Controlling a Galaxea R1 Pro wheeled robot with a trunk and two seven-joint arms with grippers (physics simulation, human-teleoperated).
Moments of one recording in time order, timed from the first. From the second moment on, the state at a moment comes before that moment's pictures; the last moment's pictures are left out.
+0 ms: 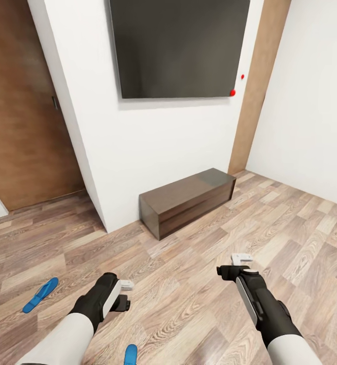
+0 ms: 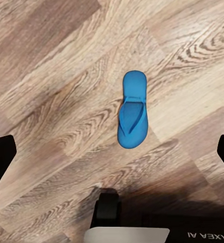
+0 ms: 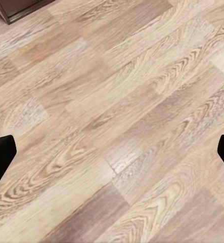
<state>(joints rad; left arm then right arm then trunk) -0.67 -0.09 -0.01 -0.56 0.05 0.92 0.22 -0.52 0.00 -0.01 -1.00 0.00 0.60 -0.07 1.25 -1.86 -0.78</state>
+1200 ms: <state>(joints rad) -0.67 -0.12 -0.04 -0.31 0.05 0.43 0.22 -0.51 -0.01 -0.01 -1.01 0.00 0.60 -0.07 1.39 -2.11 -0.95</state>
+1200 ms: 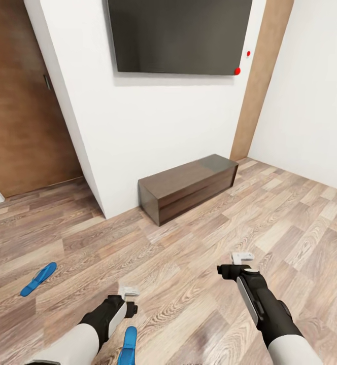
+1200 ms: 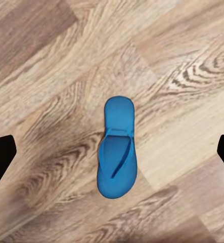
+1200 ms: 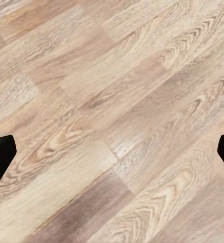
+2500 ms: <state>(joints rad) -0.67 -0.11 -0.03 -0.15 0.05 0.09 0.17 -0.52 -0.01 -0.01 -1.02 0.00 0.60 -0.07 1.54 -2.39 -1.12</state>
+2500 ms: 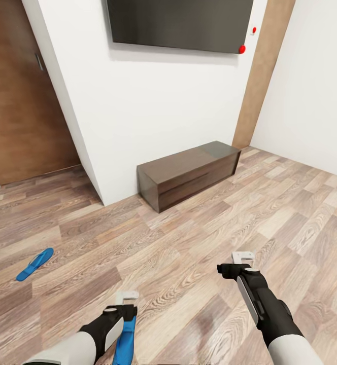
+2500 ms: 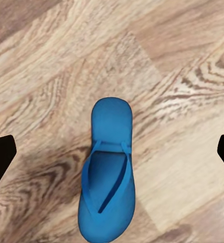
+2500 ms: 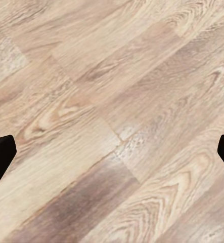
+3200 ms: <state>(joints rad) -0.67 -0.11 -0.03 -0.20 0.05 0.22 0.17 -0.52 -0.01 -0.01 -1.04 0.00 0.60 -0.07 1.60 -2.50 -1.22</state>
